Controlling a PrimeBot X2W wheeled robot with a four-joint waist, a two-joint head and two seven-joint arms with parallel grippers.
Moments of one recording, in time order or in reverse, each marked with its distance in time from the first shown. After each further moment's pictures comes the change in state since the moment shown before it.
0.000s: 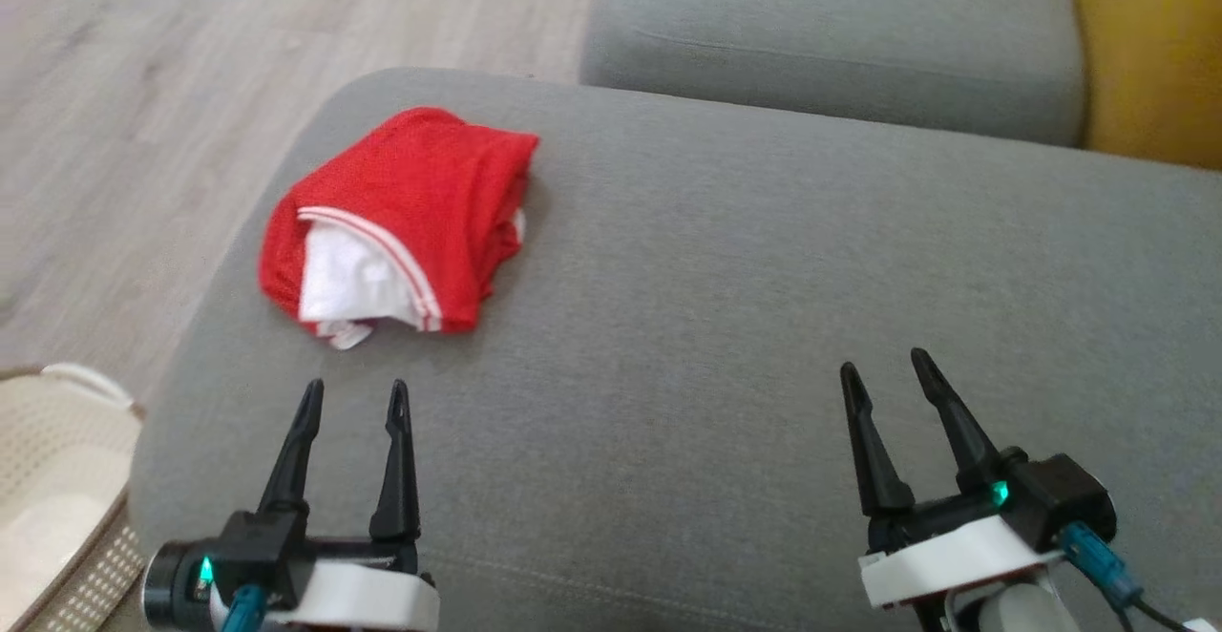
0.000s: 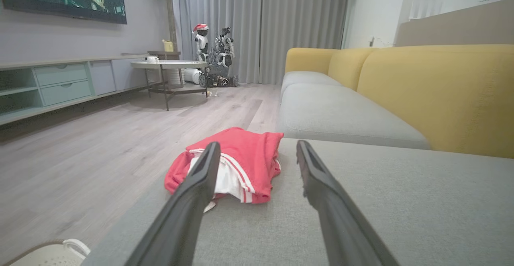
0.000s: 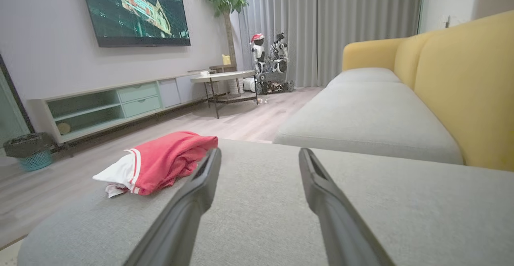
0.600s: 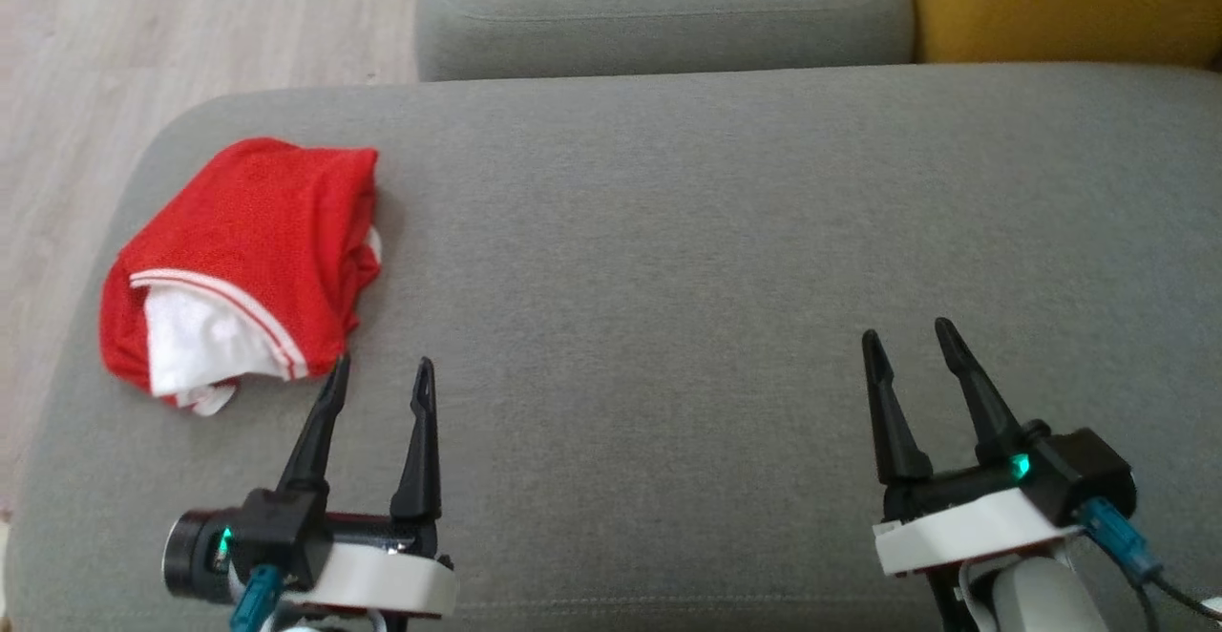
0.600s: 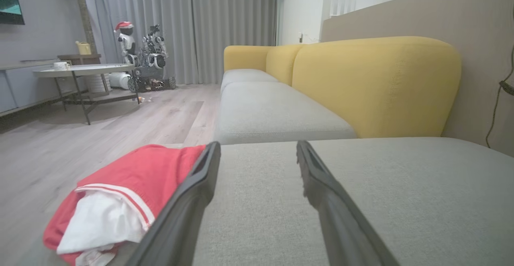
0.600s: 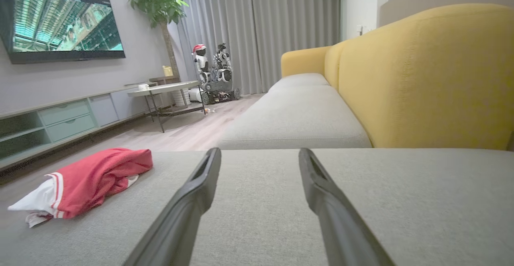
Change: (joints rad) left arm -0.041 -0.004 -0.026 0.001 -0.001 -0.025 0.000; right arm -0.043 0.000 -0.037 0.000 -0.001 0.000 0.000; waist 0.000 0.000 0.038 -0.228
